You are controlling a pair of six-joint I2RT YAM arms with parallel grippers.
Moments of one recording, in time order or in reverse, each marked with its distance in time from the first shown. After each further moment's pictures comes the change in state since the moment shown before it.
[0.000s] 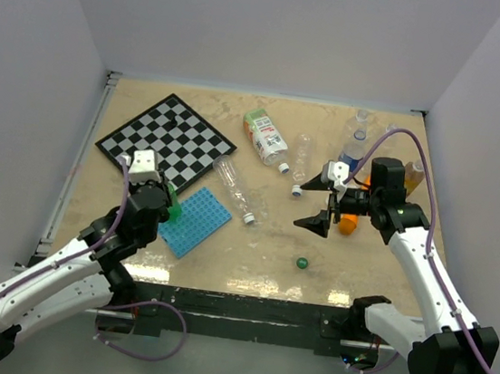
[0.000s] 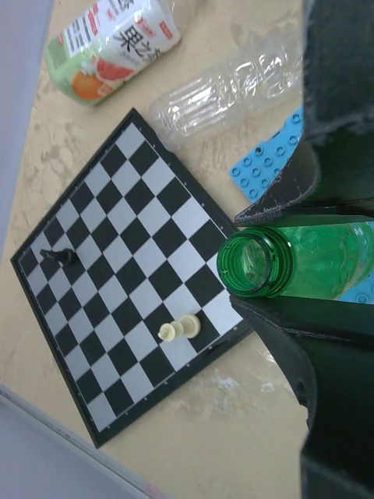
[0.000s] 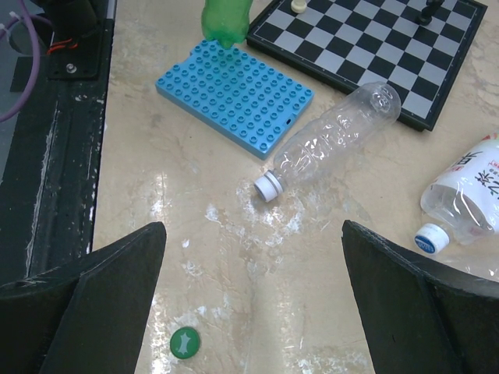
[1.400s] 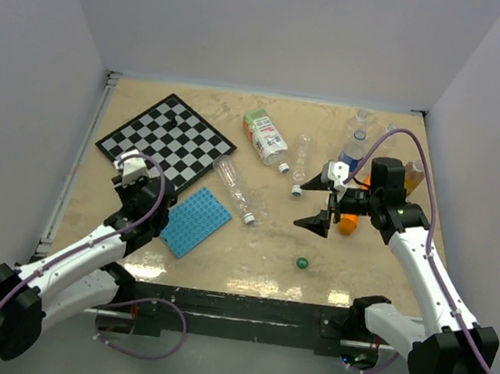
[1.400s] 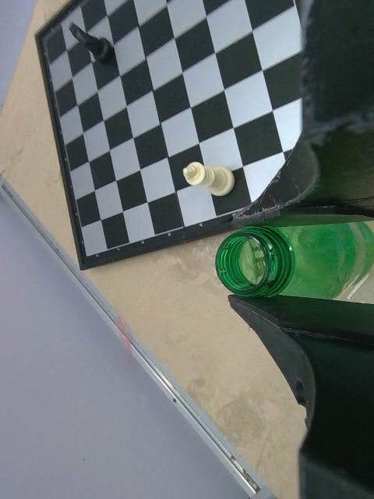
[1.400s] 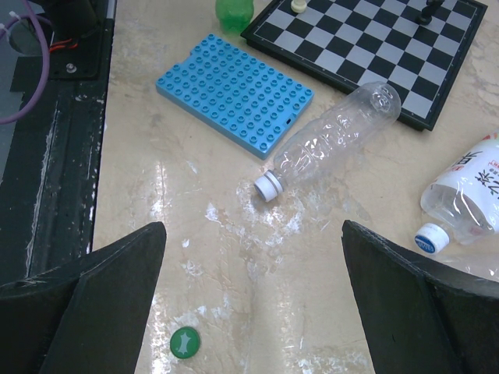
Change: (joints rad) left arm 0.221 0.247 -0.142 0.256 -0.328 -0.045; right arm -0.001 0.000 0.000 0.000 0.000 0.000
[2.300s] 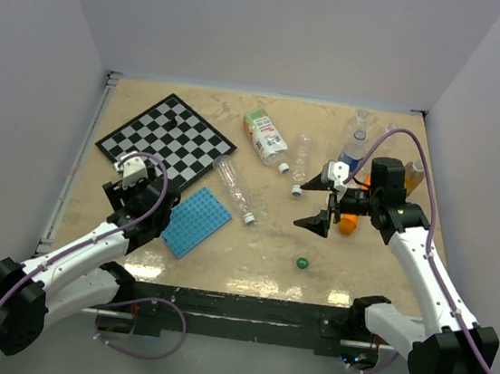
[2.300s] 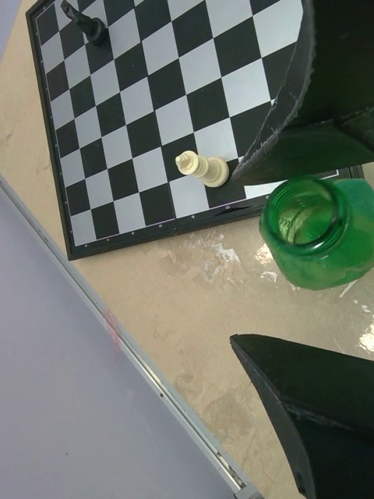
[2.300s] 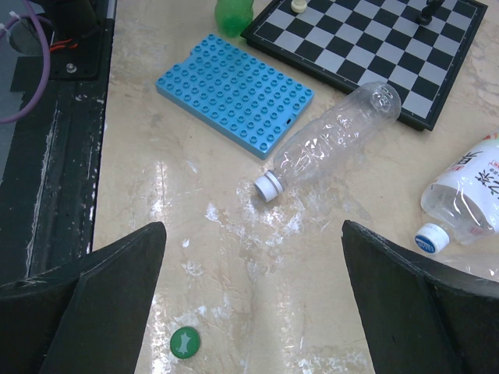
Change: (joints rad) left arm 0.000 0.058 0.013 -0.082 -0.029 -0.108; right arm 0.000 0.000 0.000 -0.001 0.000 0.000
